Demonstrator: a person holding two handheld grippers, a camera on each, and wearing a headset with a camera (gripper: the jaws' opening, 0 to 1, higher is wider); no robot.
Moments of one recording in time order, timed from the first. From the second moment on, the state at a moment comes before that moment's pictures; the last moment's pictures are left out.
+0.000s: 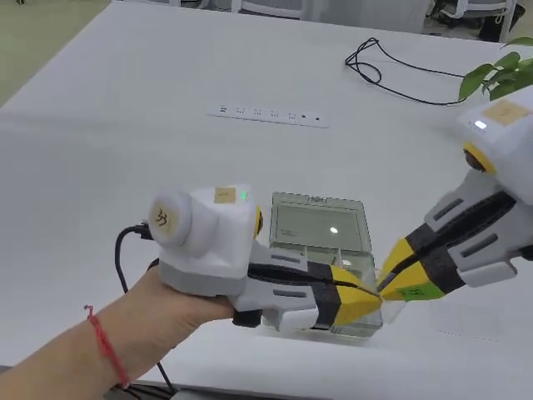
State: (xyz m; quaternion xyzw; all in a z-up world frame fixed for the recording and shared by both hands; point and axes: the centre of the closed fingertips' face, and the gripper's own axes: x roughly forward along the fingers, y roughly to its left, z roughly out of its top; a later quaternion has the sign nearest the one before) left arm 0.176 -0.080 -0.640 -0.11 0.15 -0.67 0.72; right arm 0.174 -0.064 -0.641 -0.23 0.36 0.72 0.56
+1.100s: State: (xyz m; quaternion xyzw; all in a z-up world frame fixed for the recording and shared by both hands) left arm 0.181 -0.066 -0.650 -0.08 0.15 -0.65 0.74; right arm 0.177 -0.059 -0.637 -0.20 0.36 0.71 0.57
